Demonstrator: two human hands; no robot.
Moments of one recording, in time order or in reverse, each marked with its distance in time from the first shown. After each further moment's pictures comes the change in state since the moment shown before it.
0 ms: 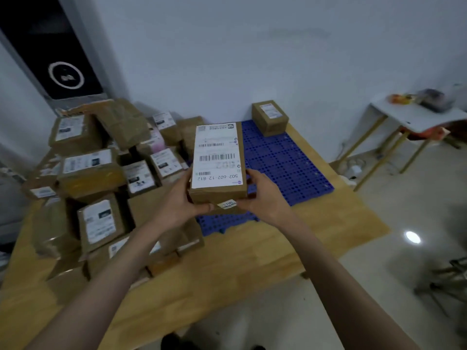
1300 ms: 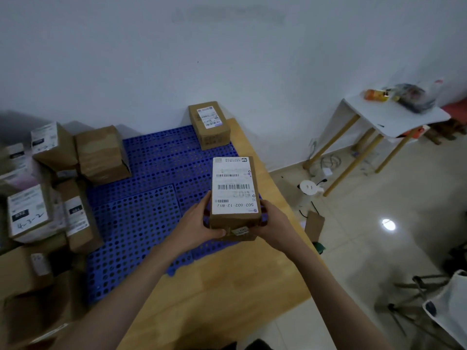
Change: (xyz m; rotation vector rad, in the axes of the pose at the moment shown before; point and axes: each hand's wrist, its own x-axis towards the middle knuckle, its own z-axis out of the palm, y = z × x) left_hand 0.262 0.063 0.272 0.142 -0.278 -0.210; right_hand 0.146 0.255 -0.231 0.011 -0.042 0.274
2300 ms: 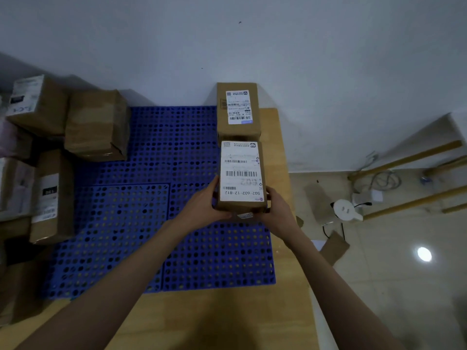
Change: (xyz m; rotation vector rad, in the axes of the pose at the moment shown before) left_hand 0.209 -0.027 0.001 -0.095 0.090 -0.257; right_hand 0.261 0.039 -0.018 0.015 -0.272 -0.049
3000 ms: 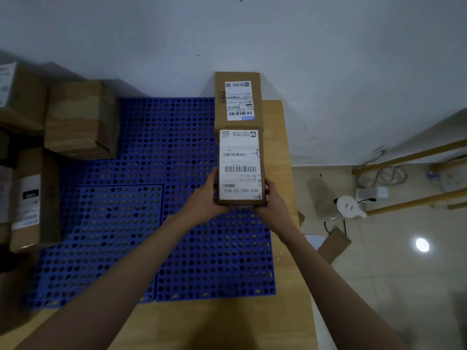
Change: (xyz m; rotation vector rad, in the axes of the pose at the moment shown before) left_hand 0.050 -0.014 0.009 -0.021 -0.024 -0.083; right_hand 0.051 0.018 0.012 -0.013 0.015 0.072
